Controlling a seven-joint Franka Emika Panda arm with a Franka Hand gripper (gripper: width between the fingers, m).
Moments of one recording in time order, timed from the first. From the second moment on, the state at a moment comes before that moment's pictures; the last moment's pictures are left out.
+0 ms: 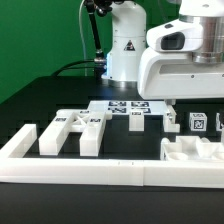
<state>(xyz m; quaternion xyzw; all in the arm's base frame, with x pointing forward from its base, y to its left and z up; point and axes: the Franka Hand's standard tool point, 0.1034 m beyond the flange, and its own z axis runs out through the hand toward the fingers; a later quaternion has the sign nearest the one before) 0.623 0.075 0.061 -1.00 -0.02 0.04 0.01</state>
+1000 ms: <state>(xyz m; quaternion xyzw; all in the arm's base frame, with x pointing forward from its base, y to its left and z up) 0.544 0.061 0.047 -1.00 0.00 0.08 0.00</state>
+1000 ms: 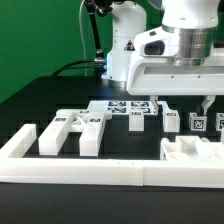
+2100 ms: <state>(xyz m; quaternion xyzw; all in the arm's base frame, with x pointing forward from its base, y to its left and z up) 0.504 0.041 0.039 -0.92 0.00 0.38 -0.02</state>
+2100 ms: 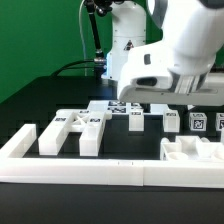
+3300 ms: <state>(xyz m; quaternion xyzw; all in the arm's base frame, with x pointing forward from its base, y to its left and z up) 0.496 0.059 0.021 -0.87 -0.03 0.49 -0.02</state>
